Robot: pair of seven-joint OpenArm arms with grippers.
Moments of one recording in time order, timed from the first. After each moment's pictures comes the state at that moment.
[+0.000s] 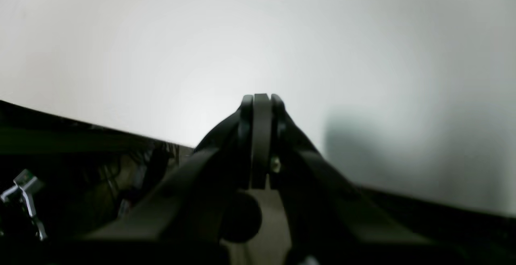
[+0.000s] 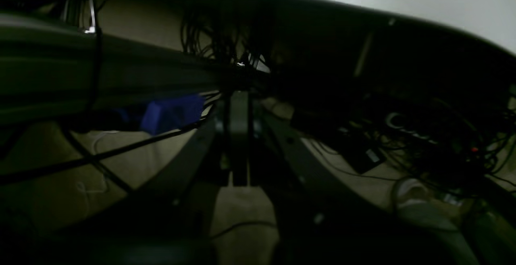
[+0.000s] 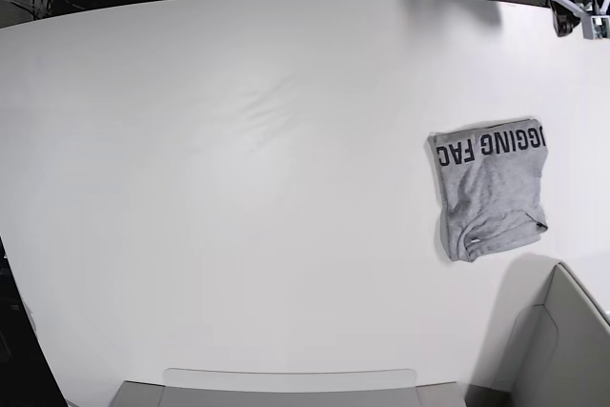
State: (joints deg) left arm 56.2 -15.8 -41.7 117.3 -32.7 -13.2 33.9; right arm -67.3 20.6 3.8 120.1 18.6 13.3 -24.4
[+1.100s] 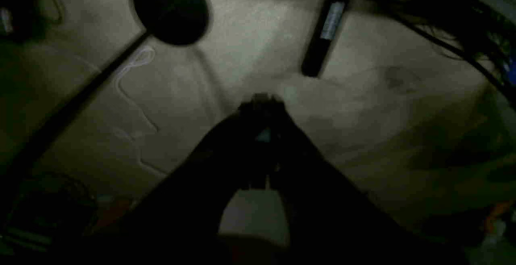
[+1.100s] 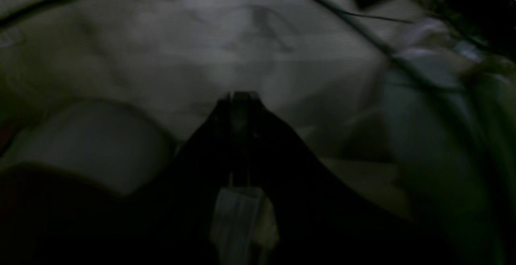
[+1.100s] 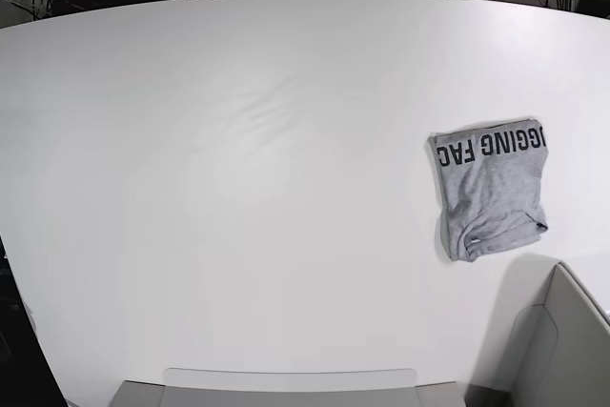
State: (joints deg) left arm 43.1 -13.6 -15.9 67.5 -18.7 -12.8 36.0; right arm -28.2 27.3 -27.9 36.5 18.9 13.1 -7.8
